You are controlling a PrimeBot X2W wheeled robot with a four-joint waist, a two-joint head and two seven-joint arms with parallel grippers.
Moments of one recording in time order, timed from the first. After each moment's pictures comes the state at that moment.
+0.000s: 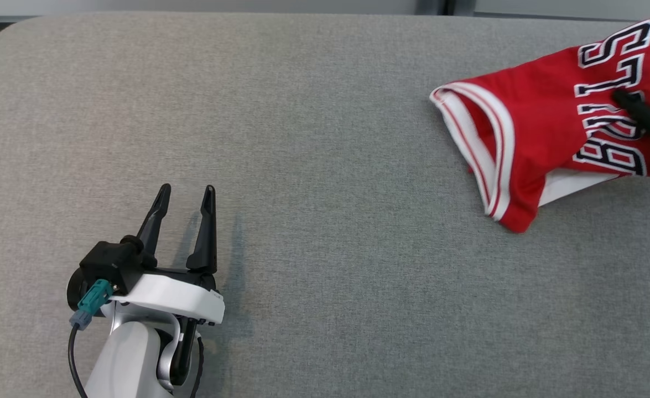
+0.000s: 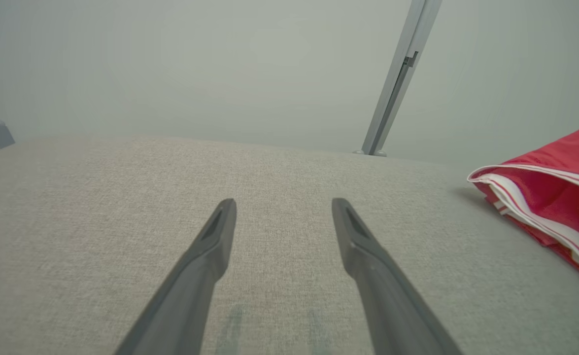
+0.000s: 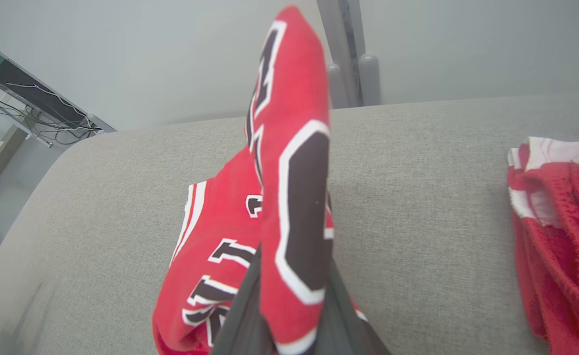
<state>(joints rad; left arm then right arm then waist) -0.28 0.06 -0.13 0.32 -0.30 -0.05 -0.26 -0.79 -0.65 0.49 0.45 1.13 0.13 0.40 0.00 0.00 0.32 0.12</state>
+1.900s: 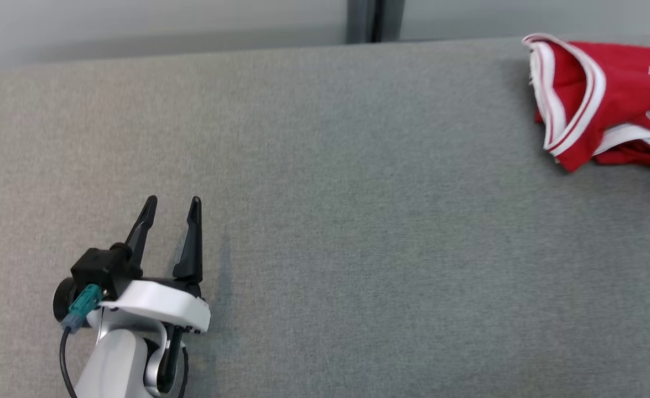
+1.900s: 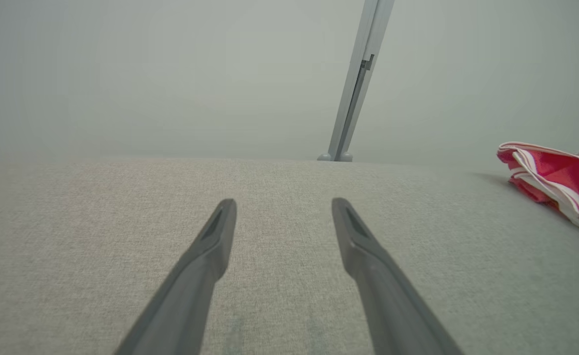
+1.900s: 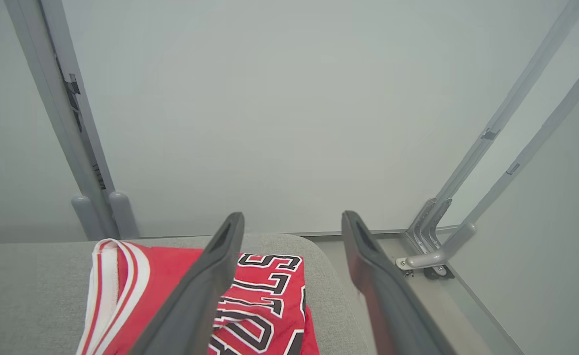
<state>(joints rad) -0.28 0.09 -0.13 0.36 -0.30 -0.04 -0.26 -1.19 -0.58 0.59 1.27 0.63 0.13 -0.20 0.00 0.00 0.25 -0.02</state>
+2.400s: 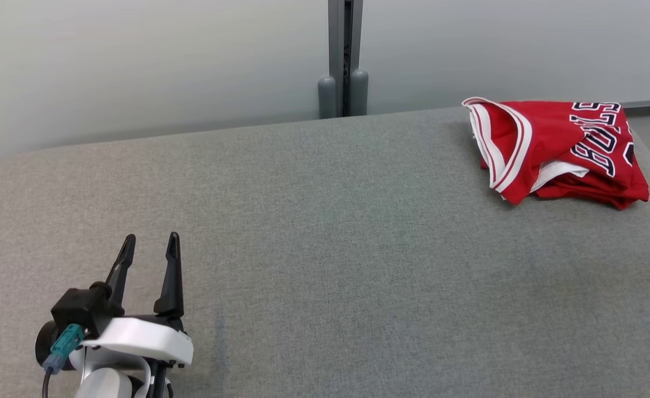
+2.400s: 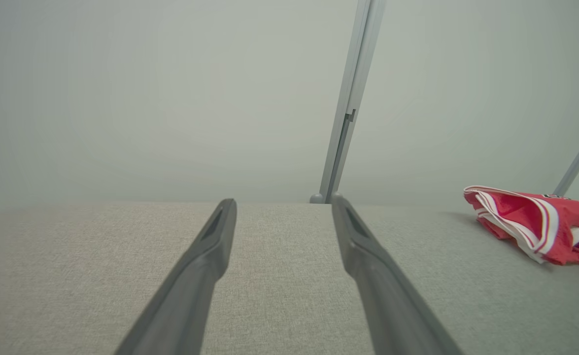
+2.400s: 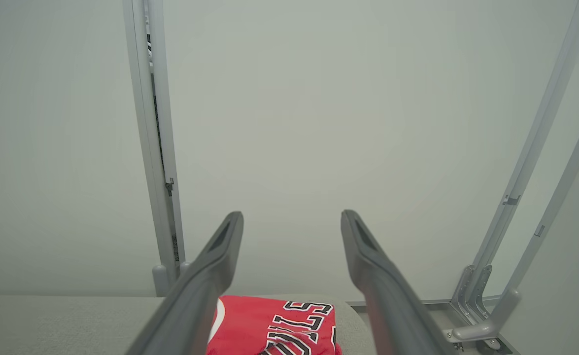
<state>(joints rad) -0.15 0.11 -0.09 0.31 -0.33 -0.02 -0.26 -0.86 -0.59 0.47 0.83 0.68 0.13 -0.26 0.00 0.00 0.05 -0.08</state>
